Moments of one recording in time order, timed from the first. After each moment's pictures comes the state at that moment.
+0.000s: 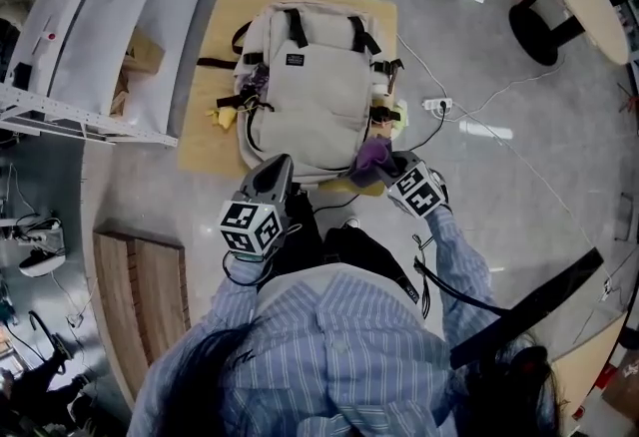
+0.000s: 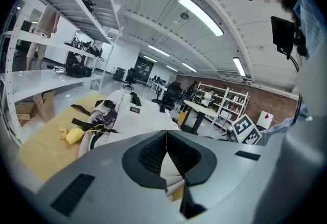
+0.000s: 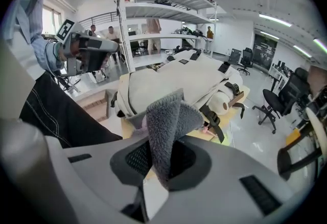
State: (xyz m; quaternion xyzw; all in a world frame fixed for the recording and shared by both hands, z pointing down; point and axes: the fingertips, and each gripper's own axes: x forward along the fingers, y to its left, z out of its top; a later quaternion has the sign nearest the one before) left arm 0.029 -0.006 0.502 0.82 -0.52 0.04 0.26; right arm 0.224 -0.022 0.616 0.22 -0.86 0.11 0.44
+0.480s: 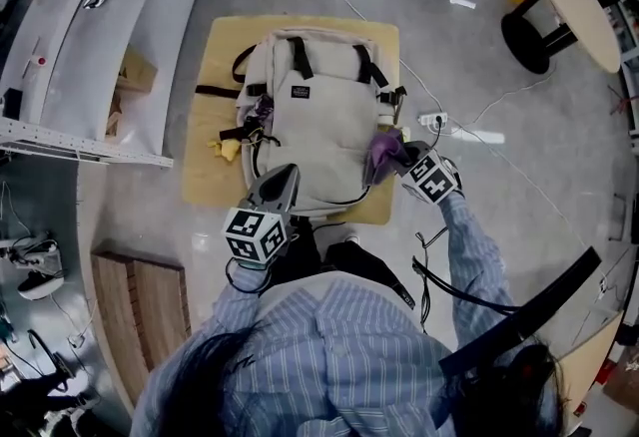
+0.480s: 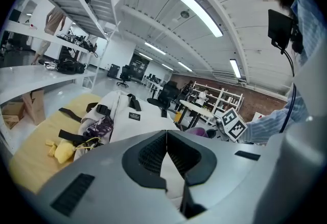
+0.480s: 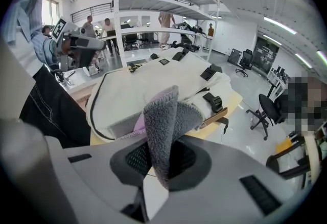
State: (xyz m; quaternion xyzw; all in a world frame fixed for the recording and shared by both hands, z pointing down) left arm 0.015 -0.068 0.502 0.83 -0.48 0.03 0.27; right arm 0.232 -0.123 0.607 0.23 -0.84 0.09 0.48
